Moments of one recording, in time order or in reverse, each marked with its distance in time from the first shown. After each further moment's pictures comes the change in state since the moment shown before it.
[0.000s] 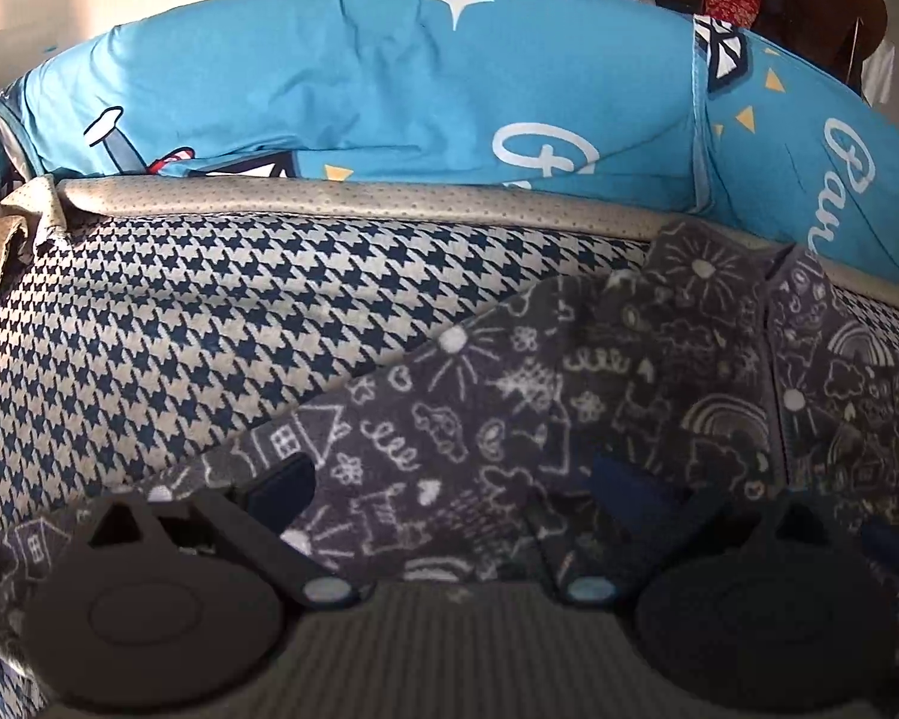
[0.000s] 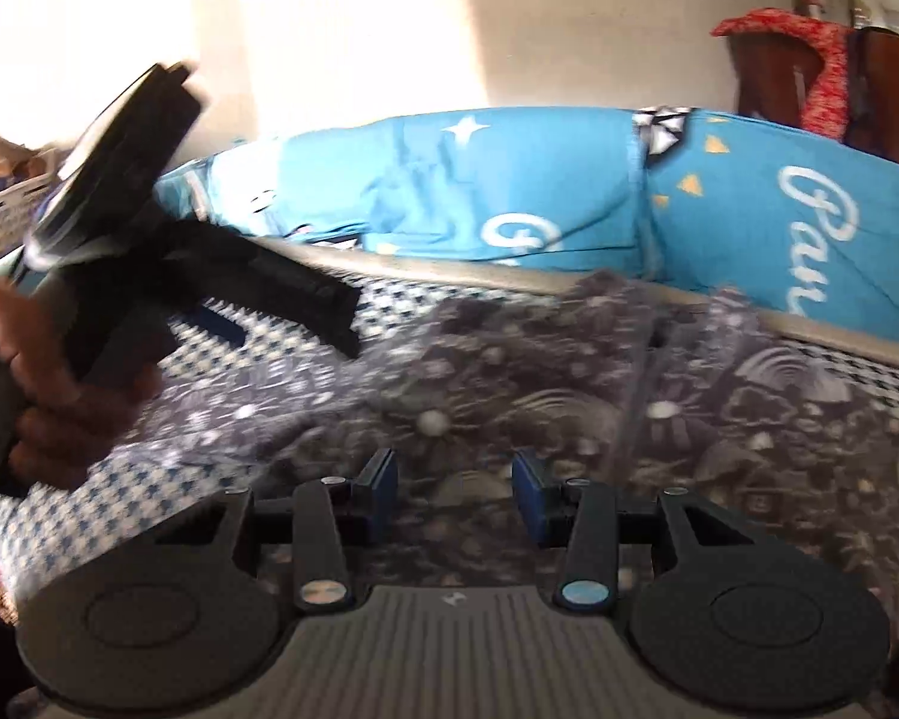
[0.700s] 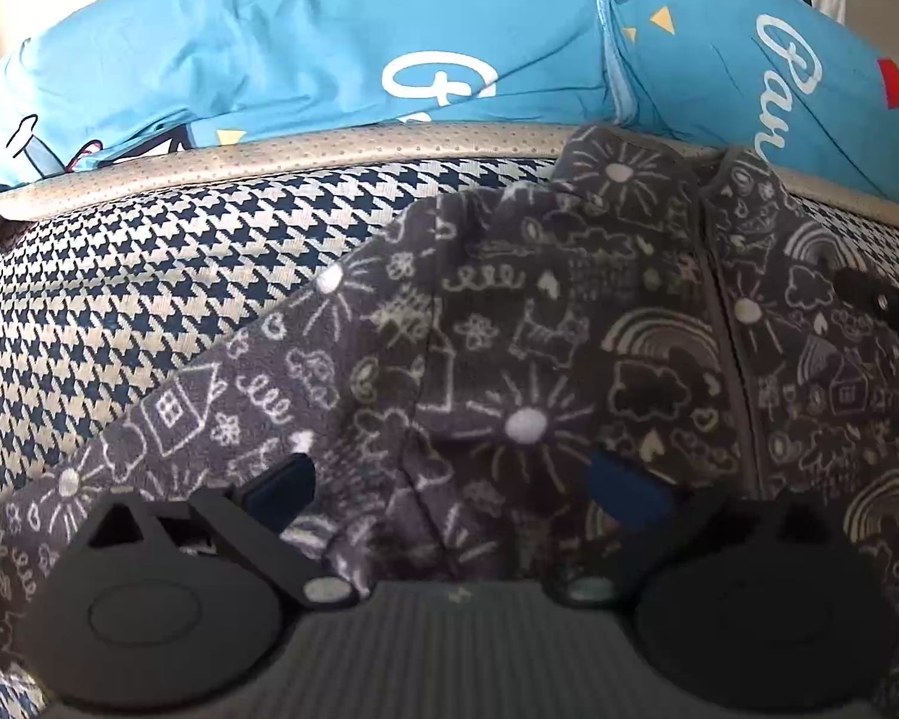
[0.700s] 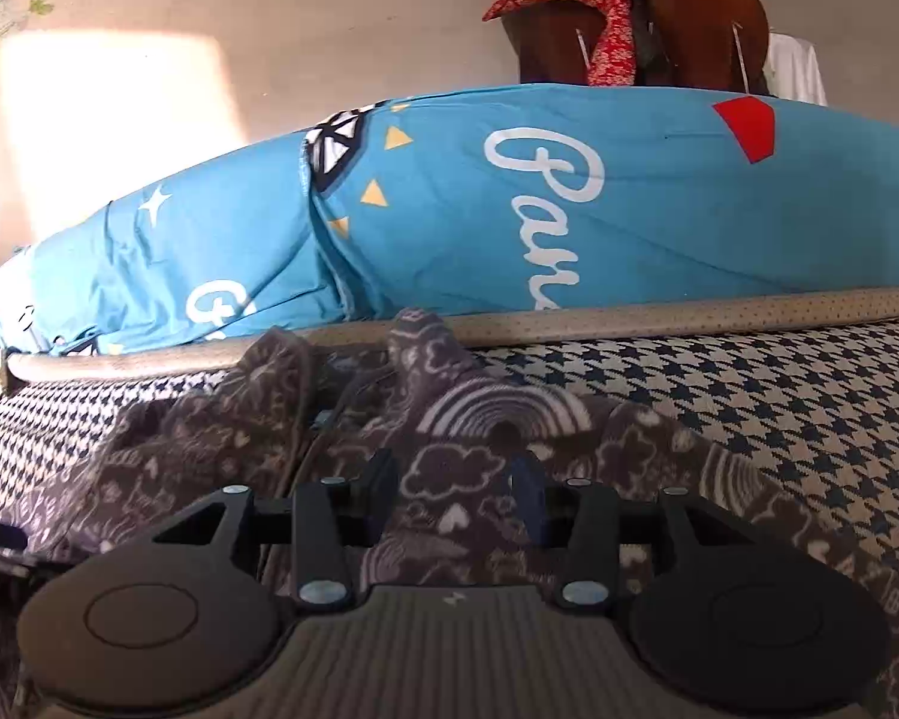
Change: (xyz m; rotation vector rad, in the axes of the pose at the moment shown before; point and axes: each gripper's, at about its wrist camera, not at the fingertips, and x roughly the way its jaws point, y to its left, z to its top) left arm 0.022 -0.044 -0.015 0.110 0.065 -0.031; right arm 0.030 -0.141 0.018 0.259 -0.043 -0.274
